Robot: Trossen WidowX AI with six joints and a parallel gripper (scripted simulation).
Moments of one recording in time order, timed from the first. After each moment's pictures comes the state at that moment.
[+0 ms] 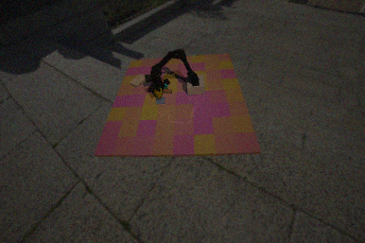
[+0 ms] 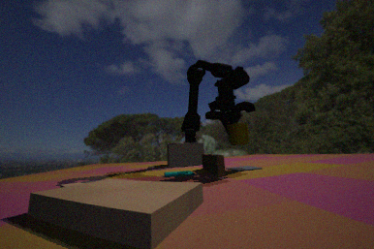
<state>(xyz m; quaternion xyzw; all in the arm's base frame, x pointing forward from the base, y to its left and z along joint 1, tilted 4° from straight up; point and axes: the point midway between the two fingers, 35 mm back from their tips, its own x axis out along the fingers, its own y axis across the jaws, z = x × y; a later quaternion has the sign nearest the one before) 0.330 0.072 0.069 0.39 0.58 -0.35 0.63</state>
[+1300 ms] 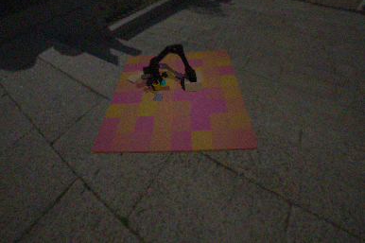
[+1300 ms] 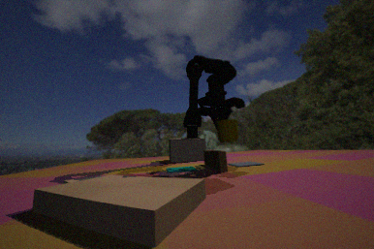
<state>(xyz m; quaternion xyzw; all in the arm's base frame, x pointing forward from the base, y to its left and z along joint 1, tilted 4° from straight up) 0.330 0.025 0.068 0.39 0.58 -0.35 0.63</state>
